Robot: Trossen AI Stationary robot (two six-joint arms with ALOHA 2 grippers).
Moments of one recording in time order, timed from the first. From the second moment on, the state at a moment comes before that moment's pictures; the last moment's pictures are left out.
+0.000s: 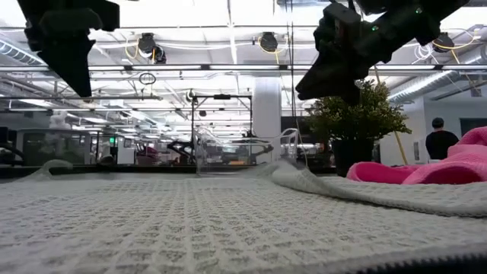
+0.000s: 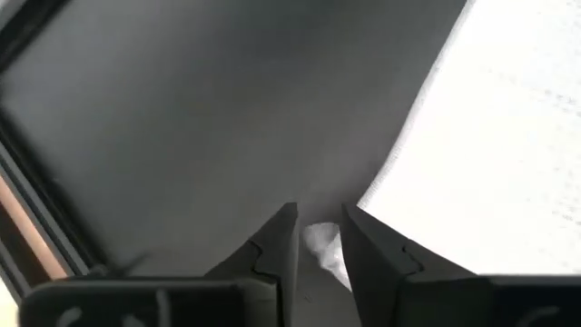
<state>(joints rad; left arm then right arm) -0.44 1.32 1.00 -1.23 -0.47 -1.20 0.04 1.25 0.62 0.08 0.11 0.57</state>
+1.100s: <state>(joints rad) -0.45 1.38 0.66 -0.61 -0.34 -1.16 0.35 1.42 0.62 -0.40 -0.19 1.02</state>
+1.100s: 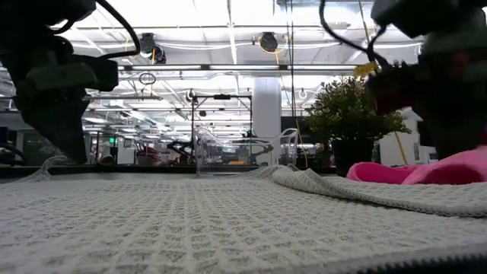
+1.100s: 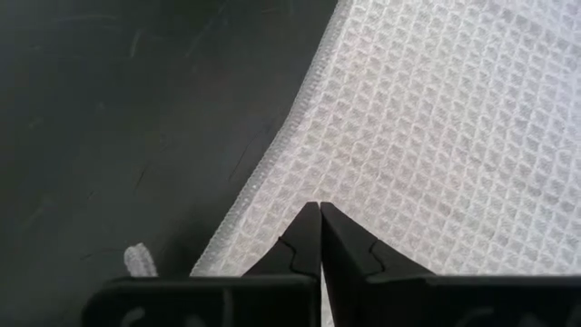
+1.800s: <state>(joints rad) -0.45 1.38 0.66 -0.57 -0.35 -1.12 0.37 1.08 0.62 -0.13 0.16 1.01</state>
